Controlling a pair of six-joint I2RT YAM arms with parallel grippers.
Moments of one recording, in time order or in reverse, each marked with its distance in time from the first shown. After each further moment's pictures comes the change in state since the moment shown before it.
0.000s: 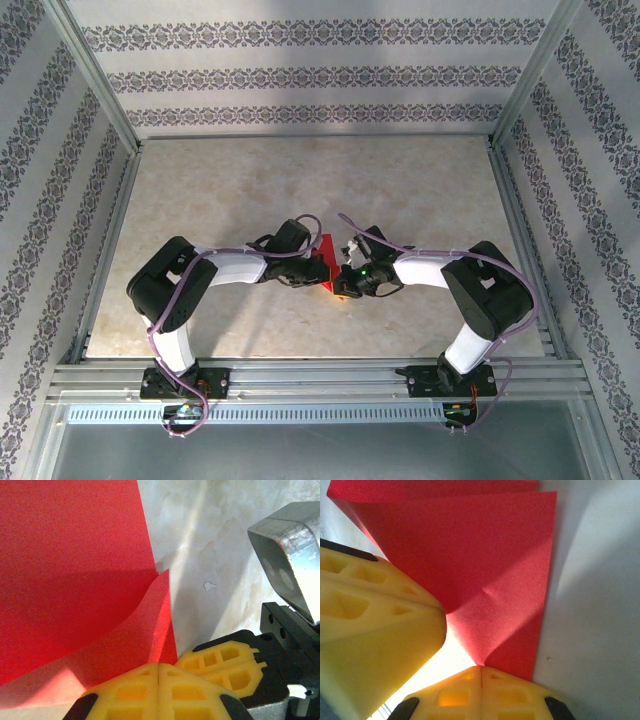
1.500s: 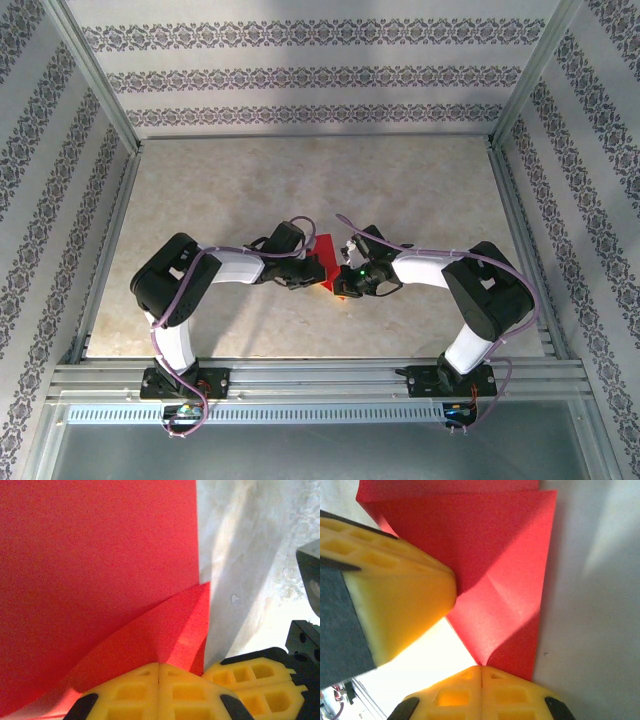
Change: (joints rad) left arm 0.053 0.036 -0.046 0.076 0.019 -0.049; right arm 0.011 -0.004 0.024 -0.056 0.034 -0.025
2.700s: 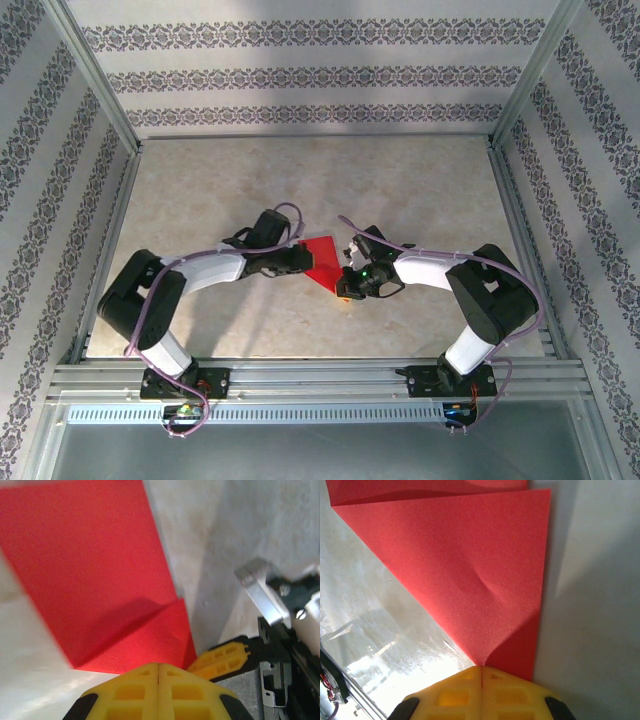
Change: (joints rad) left arm 0.020 -0.183 0.014 -0.164 -0.076 0.171; right arm 0.000 -0.027 0.000 -0.058 0.023 0.002
